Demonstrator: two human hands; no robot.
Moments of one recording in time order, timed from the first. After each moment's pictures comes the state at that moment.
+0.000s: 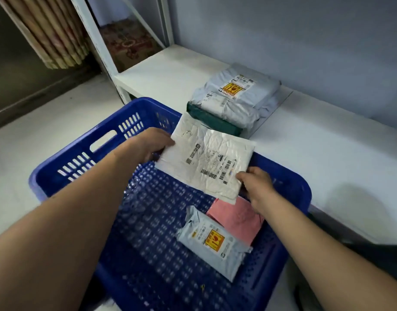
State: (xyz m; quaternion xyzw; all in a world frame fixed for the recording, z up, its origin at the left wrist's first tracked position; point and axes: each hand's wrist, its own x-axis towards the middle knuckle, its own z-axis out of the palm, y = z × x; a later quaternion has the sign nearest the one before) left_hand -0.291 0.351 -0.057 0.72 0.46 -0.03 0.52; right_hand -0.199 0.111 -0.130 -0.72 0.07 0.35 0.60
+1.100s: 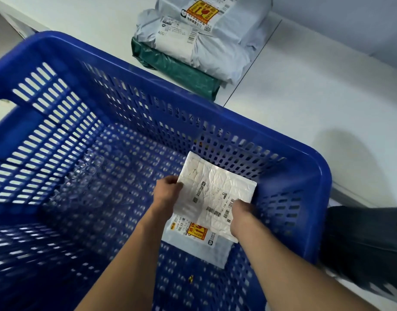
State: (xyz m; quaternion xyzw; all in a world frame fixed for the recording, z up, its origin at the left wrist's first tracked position) left_hand -0.288 0.252 -0.303 0.60 0.52 -0.07 0.61; right_hand -0.232 0.086 -0.298 -0.75 0.40 0.38 0.37
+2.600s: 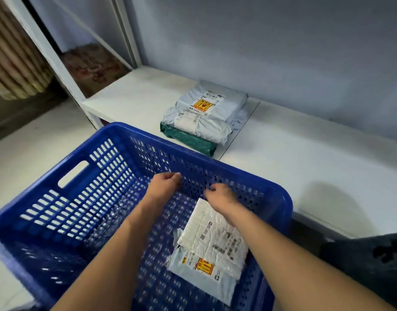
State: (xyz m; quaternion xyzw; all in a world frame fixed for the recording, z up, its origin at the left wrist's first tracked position) left_hand -0.270 0.284 -0.137 0.73 0.42 0.05 0.54; right_hand -0.203 0.134 -0.135 -0.87 -0.10 0.33 0.34
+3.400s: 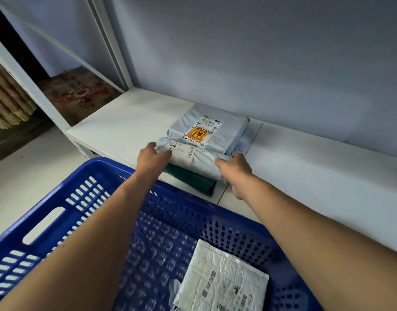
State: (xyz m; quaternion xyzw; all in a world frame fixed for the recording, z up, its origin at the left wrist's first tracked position) left_hand -0.127 0.366 -0.078 0.79 0.42 0.14 0.44; right_hand -0.046 0.193 -0.094 -0.82 0.04 0.24 0.52
